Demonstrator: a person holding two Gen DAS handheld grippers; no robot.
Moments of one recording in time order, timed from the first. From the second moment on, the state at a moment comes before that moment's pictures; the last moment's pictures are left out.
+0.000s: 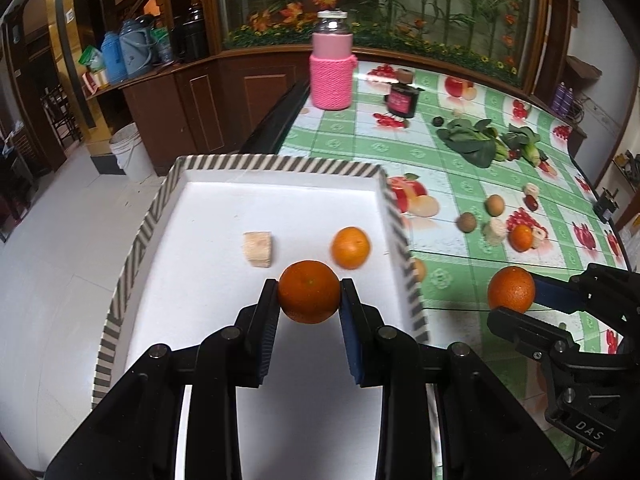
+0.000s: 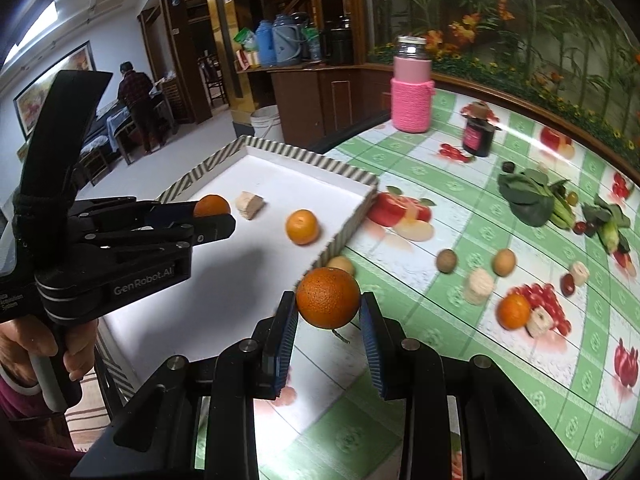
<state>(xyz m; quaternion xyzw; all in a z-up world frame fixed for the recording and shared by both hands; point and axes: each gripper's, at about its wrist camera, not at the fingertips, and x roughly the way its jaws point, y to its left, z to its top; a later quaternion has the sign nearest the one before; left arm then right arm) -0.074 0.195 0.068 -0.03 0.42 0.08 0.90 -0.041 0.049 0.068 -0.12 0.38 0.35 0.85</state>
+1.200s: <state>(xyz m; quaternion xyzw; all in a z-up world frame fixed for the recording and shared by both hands) -0.063 0.260 0.028 -0.08 0.47 0.12 0.87 -0.013 0.148 0.022 -0.18 0.42 0.41 0.79</state>
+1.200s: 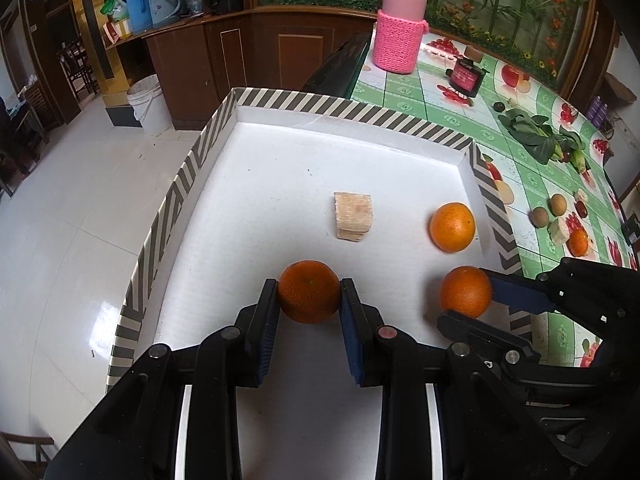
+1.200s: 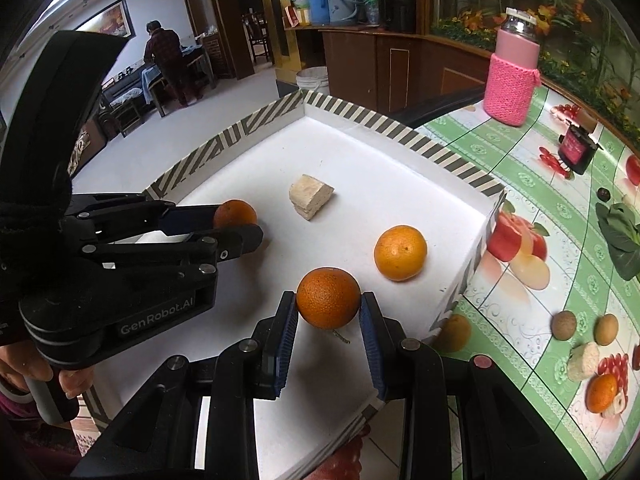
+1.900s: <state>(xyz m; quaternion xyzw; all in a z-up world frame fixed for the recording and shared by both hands) -0.065 0.282 0.025 -0.06 0.49 0.12 0.86 -0.009 0.032 0.054 -0.12 0.41 0.33 0.84</state>
